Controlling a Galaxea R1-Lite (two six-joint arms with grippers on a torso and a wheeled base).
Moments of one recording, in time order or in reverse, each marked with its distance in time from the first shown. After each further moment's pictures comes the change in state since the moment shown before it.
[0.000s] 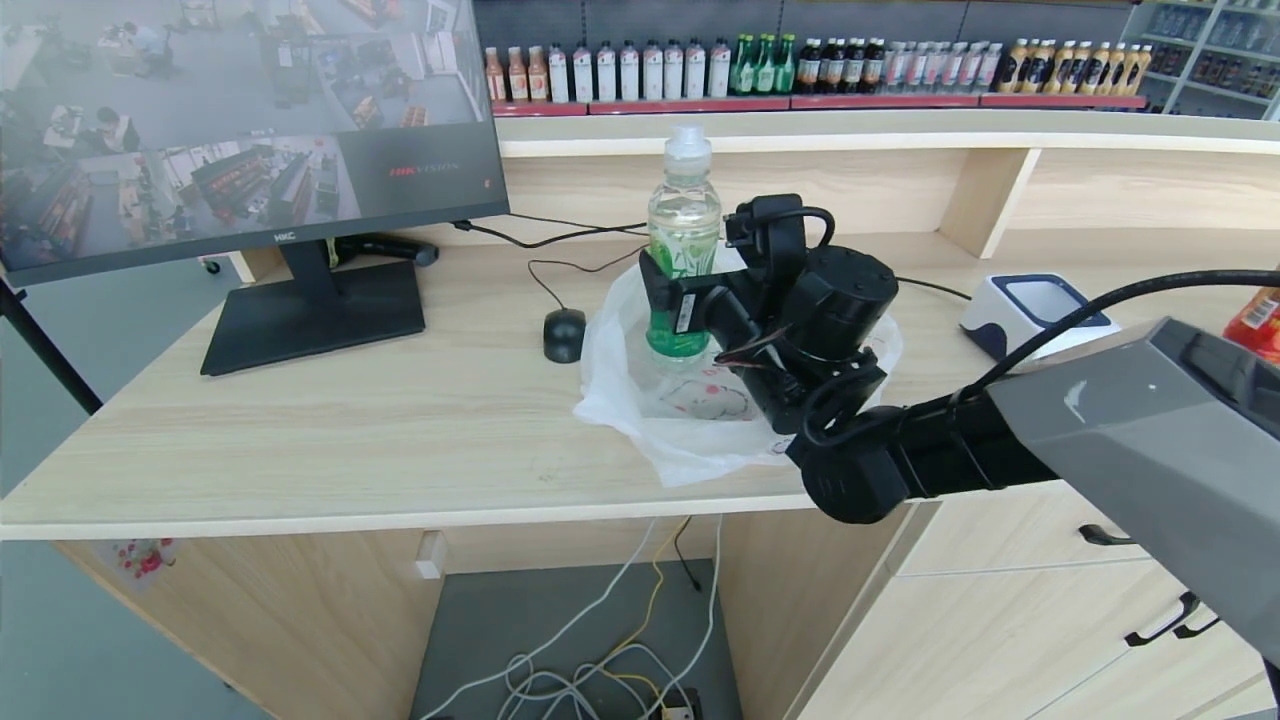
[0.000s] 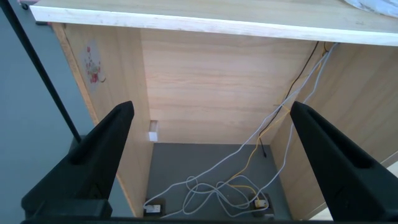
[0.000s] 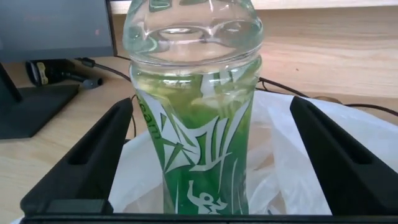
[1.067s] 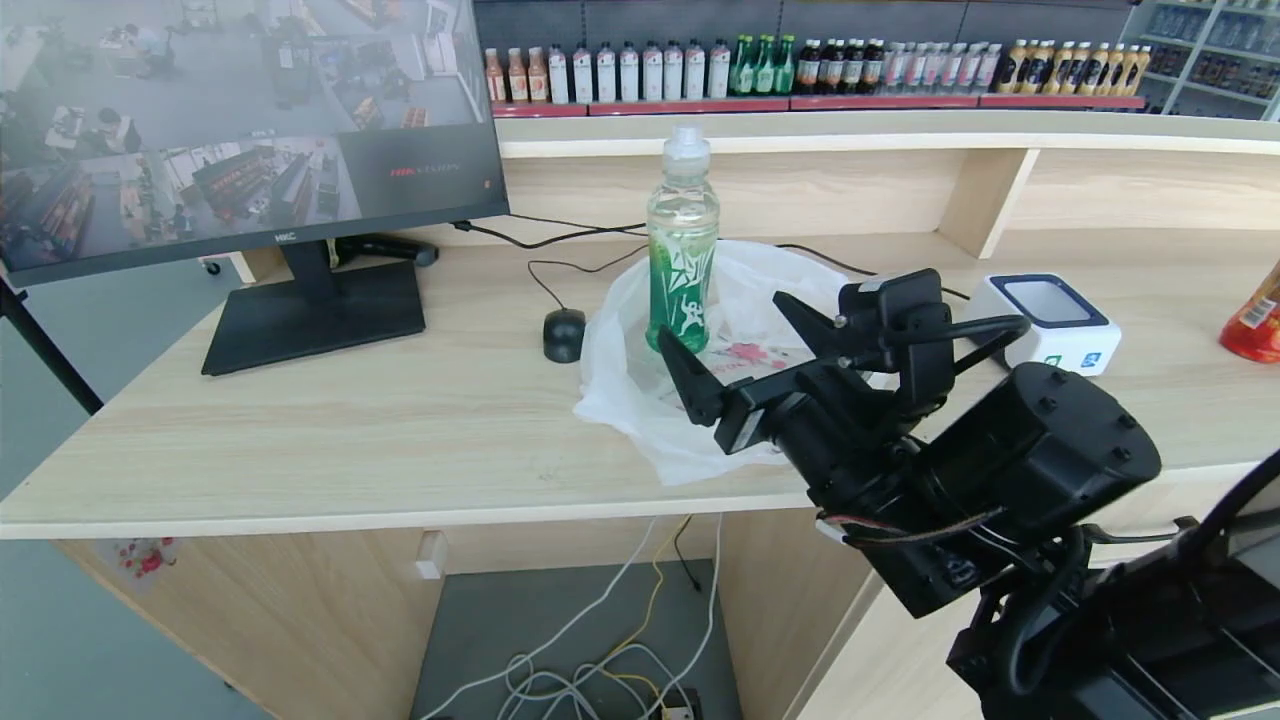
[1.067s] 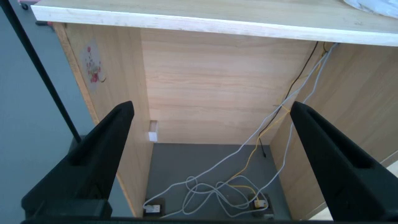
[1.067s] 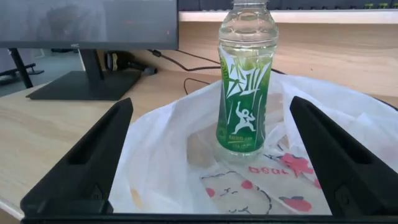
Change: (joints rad) left arm 0.000 0.000 0.000 0.000 0.000 -0.002; right arm 0.175 -0.314 0.704 -0.420 0.005 -0.051
